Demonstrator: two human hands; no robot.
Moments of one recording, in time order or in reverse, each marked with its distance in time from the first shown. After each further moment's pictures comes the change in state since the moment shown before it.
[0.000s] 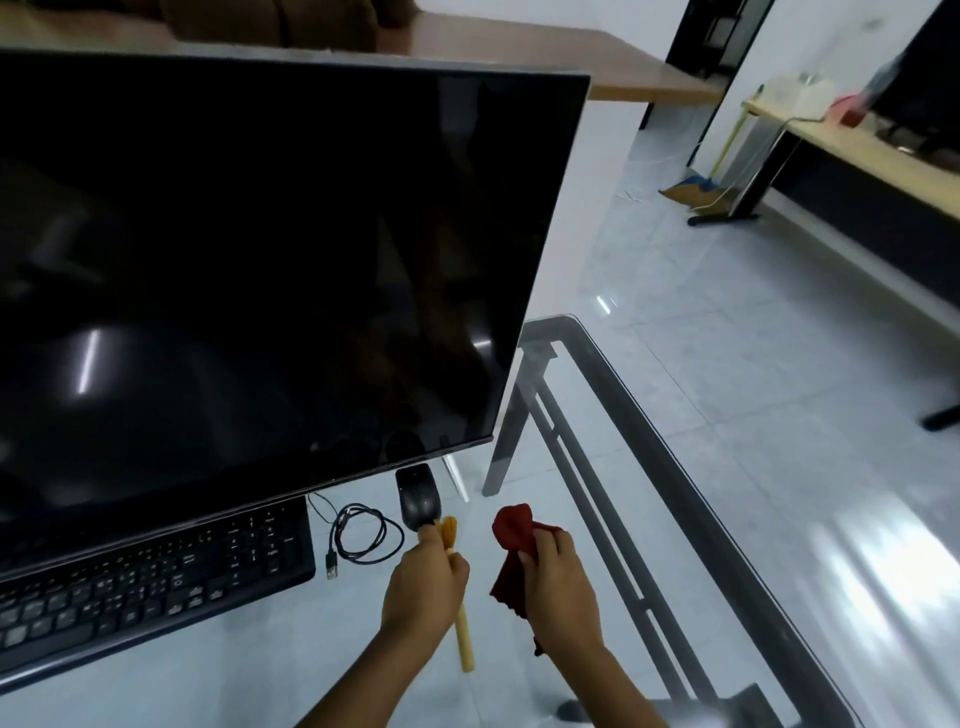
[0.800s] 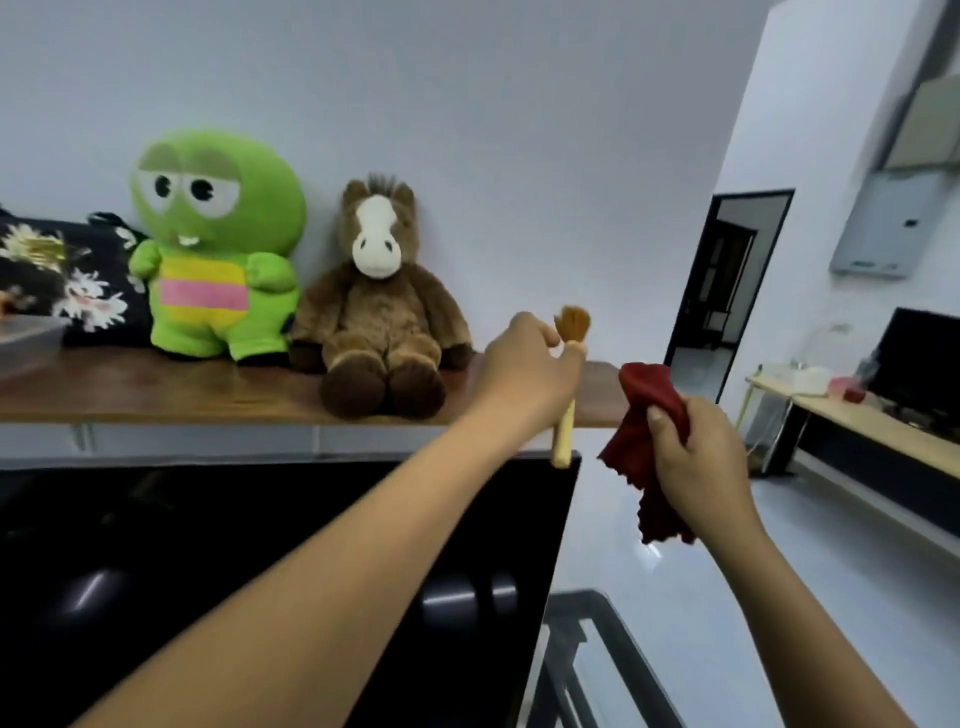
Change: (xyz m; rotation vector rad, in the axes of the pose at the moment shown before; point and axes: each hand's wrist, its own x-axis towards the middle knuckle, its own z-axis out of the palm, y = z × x) left_hand 0.017 0.301 -0.348 -0.439 0.533 0.605; right_hand 0.184 -0.189 -0.358 0.310 0.645 -0.491
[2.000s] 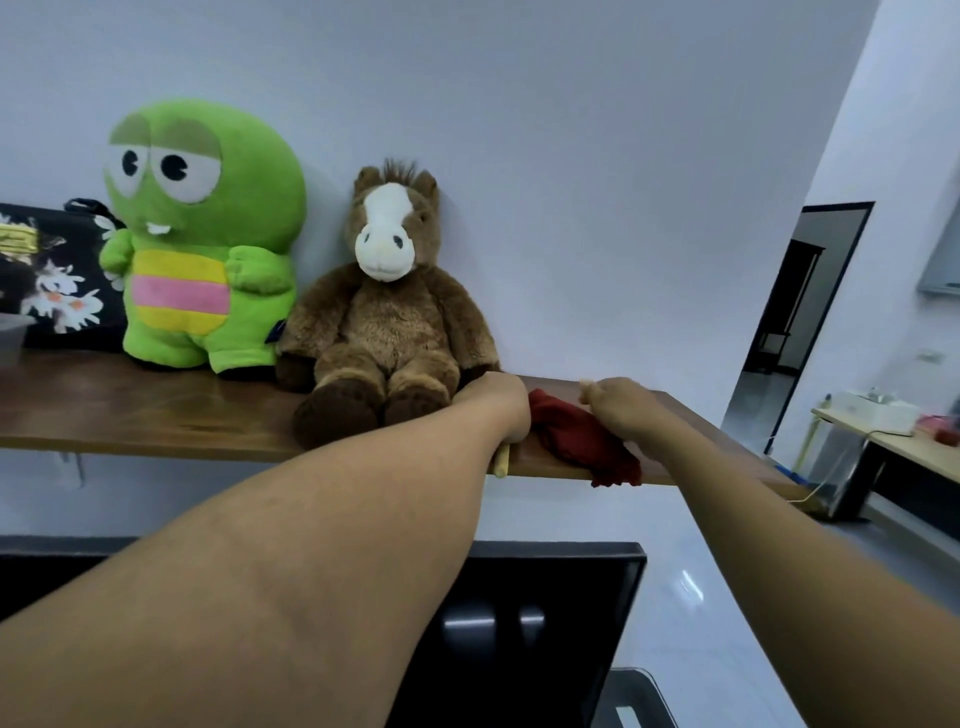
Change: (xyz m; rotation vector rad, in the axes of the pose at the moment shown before) left_hand 0.146 -0.111 0.048 0.887 -0.352 -0.248; right_hand 0.150 0.011 0.142 -0.022 -0.620 0.232
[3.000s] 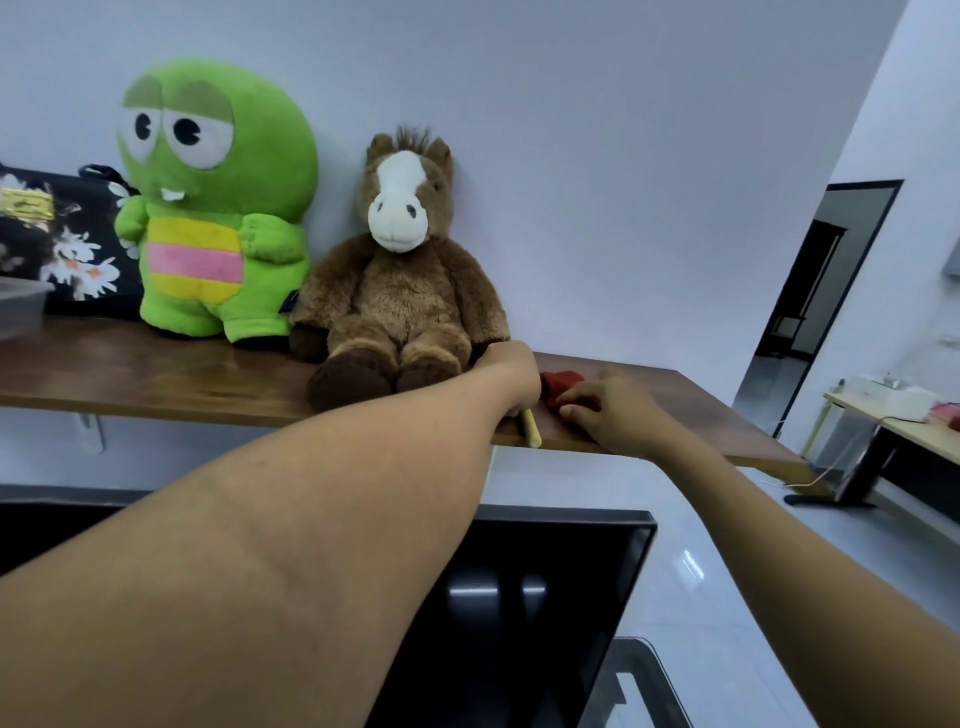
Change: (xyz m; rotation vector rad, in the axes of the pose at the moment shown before) left_hand 0.005 -0.006 0.003 -0.164 0.036 -0.001; right_hand -0.011 0.019 0.023 -0.351 -0.012 -0.422
